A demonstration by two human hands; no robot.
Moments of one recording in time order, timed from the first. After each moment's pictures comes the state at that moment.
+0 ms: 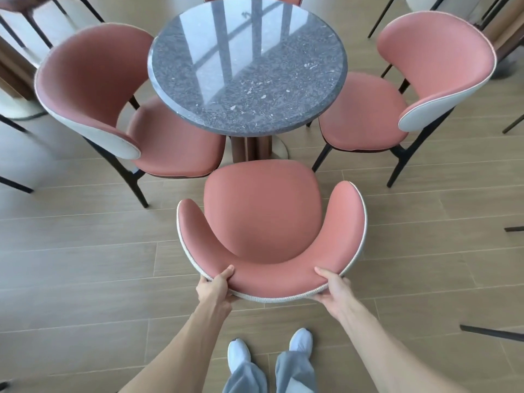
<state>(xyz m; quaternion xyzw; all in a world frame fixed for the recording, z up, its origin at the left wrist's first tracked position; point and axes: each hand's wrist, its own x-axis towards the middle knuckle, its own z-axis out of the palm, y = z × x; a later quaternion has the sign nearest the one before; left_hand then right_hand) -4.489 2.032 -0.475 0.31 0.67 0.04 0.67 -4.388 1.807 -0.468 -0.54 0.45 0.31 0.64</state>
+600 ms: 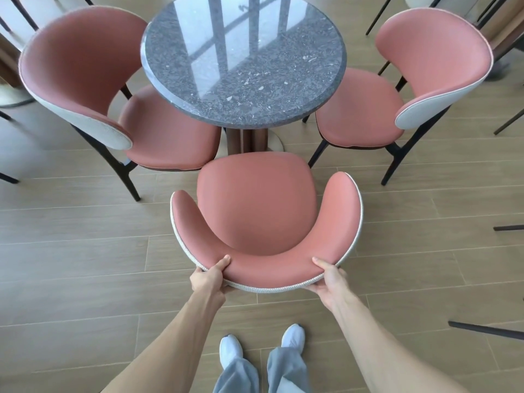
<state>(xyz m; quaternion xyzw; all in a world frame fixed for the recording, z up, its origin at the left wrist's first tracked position) -4.481 2.037 -0.479 0.32 0.66 0.02 0.68 -4.383 1.812 -0.466 -0.55 0.43 0.29 0.66</state>
